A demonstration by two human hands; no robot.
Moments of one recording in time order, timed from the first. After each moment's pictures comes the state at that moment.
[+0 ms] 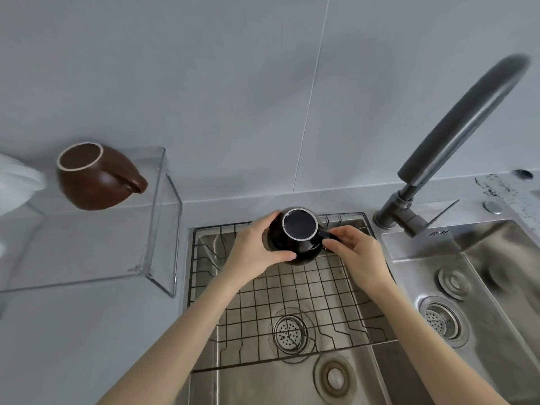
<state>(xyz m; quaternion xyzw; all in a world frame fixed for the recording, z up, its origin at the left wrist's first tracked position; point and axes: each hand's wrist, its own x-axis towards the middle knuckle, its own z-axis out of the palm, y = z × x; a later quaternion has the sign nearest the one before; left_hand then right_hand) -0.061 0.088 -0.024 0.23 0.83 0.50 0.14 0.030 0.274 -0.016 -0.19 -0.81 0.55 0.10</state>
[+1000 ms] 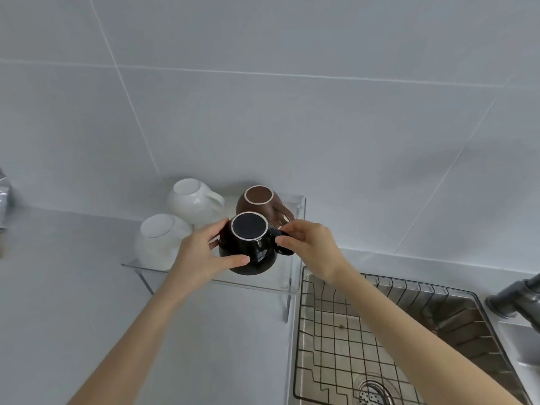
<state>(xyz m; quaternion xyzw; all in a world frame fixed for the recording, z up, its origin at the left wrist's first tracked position) -0.073 -0.178 0.088 0.08 0.85 0.52 -0.01 -0.080 0.030 0.088 0.06 -0.82 0.57 -0.01</state>
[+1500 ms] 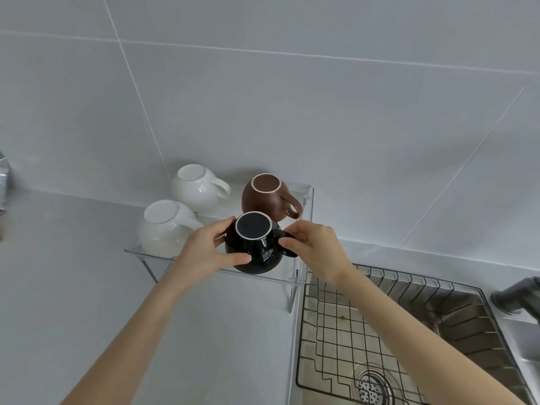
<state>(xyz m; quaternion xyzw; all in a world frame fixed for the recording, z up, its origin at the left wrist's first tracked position) -0.080 -0.188 0.065 0.08 0.83 0.55 0.05 -0.075 0.023 0.072 0.06 -0.87 0.48 -0.01</state>
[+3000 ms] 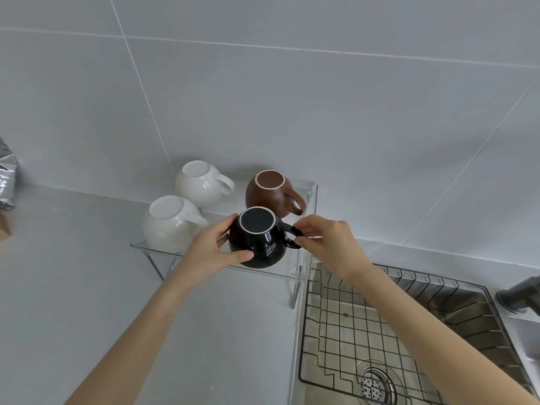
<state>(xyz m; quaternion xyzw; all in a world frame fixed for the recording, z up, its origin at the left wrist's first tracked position) -0.074 -0.187 0.062 0.08 0.80 0.58 0.08 -0.074 0.040 0.075 0.10 -0.88 0.46 0.01</state>
